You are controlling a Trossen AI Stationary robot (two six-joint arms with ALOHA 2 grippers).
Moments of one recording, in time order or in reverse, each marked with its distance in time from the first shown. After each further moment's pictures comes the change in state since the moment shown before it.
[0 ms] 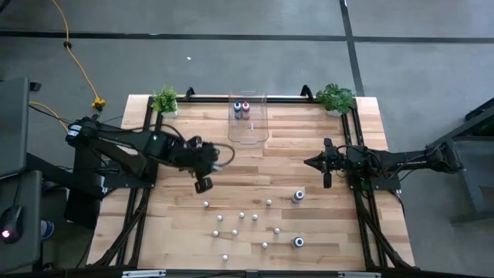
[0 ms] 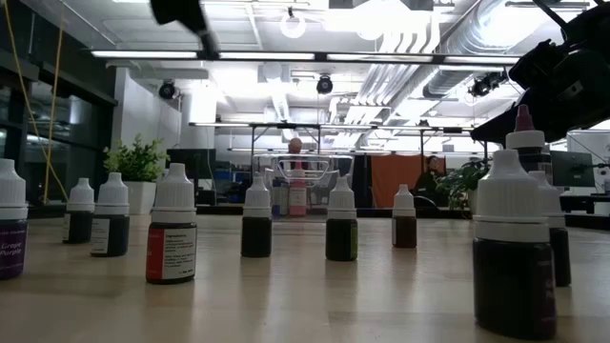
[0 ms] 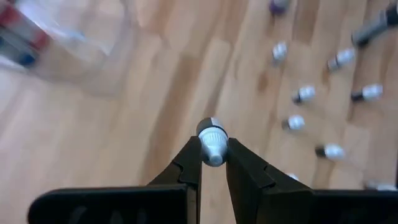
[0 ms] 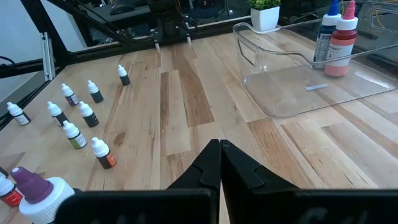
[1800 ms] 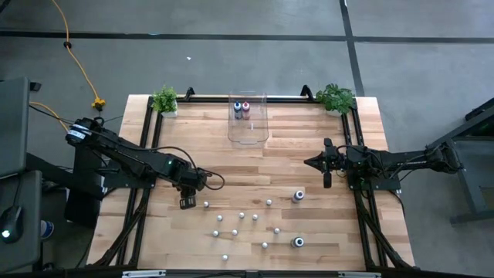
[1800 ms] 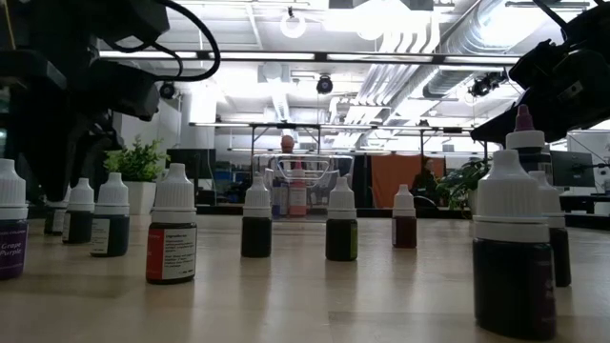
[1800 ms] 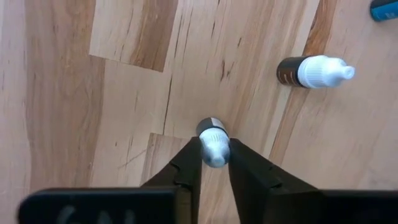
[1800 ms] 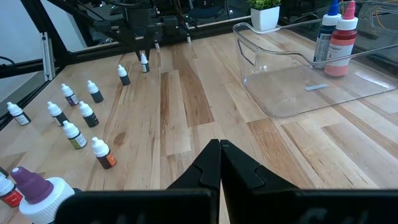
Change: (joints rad) left arm -0.061 -0.001 -0.649 0.317 0.314 -0.055; right arm 0.000 0.000 0.000 0.000 0.000 0.000
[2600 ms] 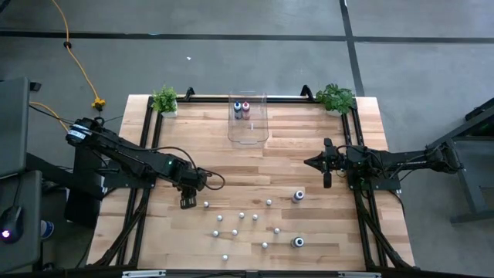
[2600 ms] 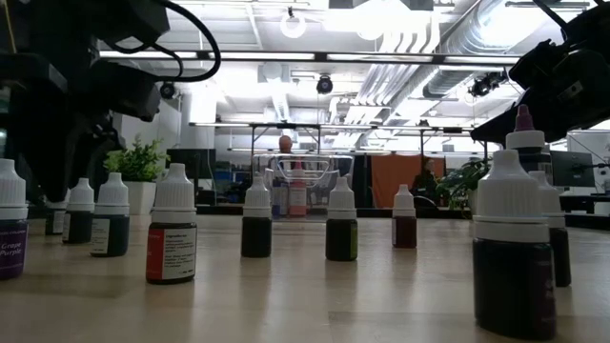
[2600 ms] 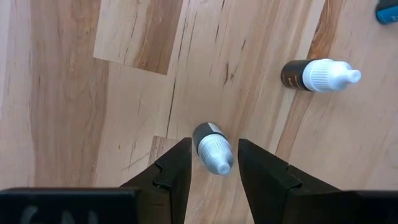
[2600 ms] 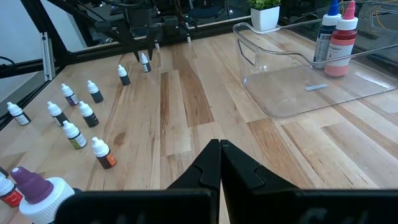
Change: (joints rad) left arm 0.000 0.000 -0.003 0.006 -0.018 0.001; right arm 0.000 0.000 0.000 0.000 0.000 0.000
